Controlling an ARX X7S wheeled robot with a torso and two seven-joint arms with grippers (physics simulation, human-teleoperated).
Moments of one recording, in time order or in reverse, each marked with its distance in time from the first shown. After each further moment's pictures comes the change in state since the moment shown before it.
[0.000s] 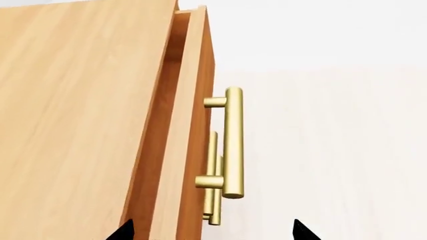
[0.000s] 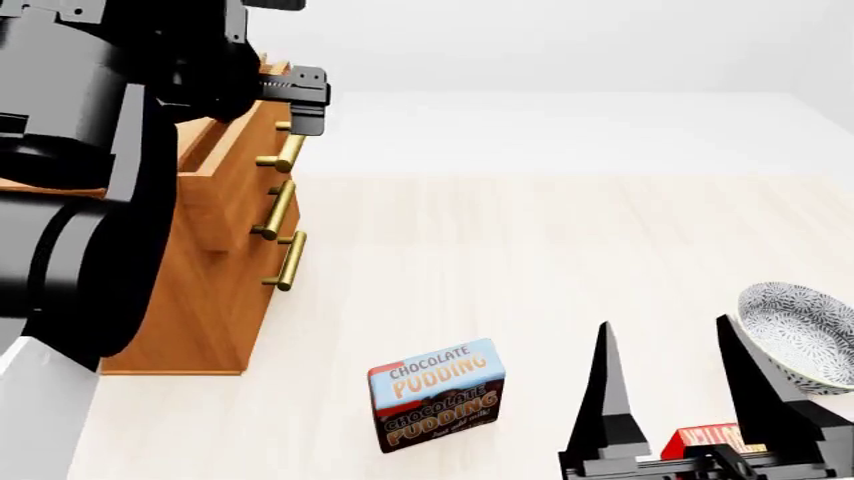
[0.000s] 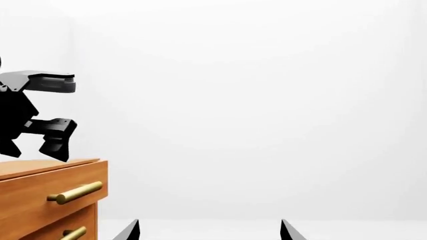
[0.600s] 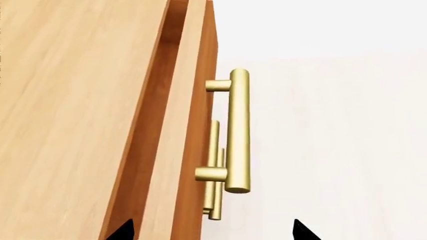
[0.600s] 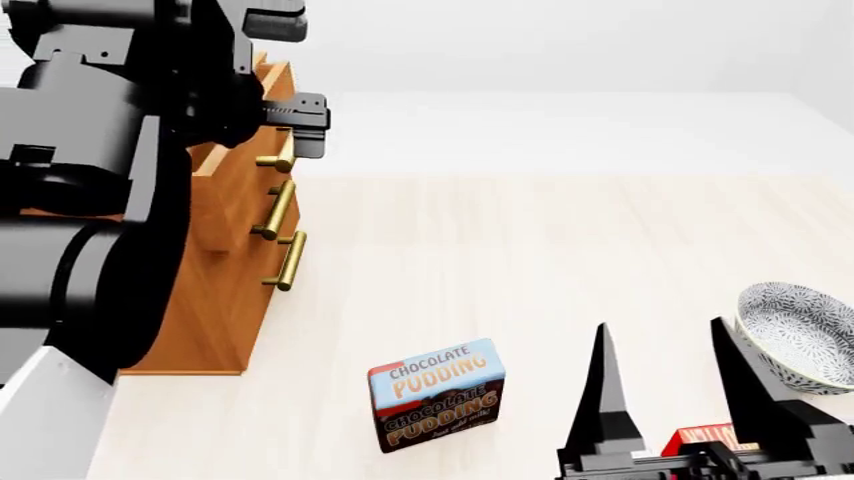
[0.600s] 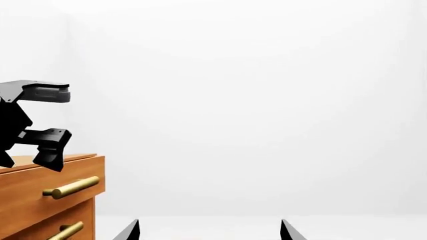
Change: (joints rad) left arm 0.065 -0.007 -0.050 0.000 0.041 0.036 -0.008; right arm 0.009 0.002 -0.010 0.042 0.002 -0.022 0.002
